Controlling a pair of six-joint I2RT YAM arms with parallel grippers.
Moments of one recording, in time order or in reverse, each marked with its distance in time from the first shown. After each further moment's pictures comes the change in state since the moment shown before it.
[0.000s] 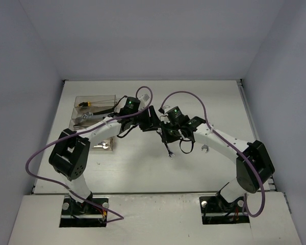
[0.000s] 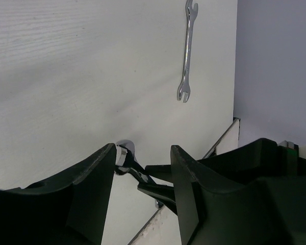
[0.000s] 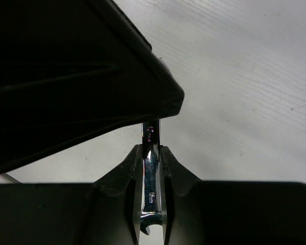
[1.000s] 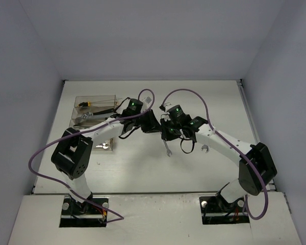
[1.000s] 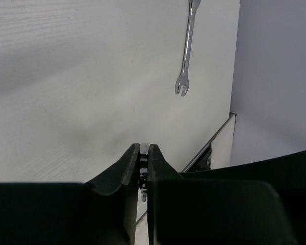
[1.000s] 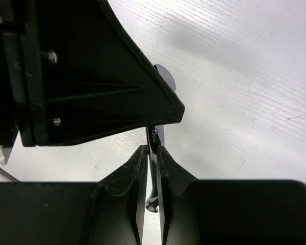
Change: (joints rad) left arm -0.029 0.031 0.001 0.008 0.017 -0.051; right arm 0.000 -0.033 0.000 0.041 -0.003 0.024
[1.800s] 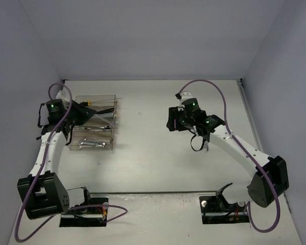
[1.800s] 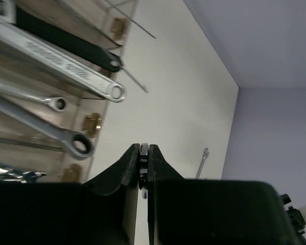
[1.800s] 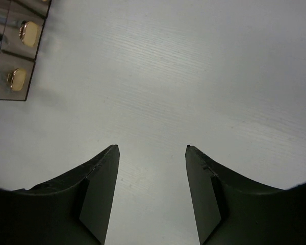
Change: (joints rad) left arm 0.710 -0.512 -0.237 -0.154 -0.023 0.046; right arm -0.090 -0.155 -0.001 0.021 0.085 0.031
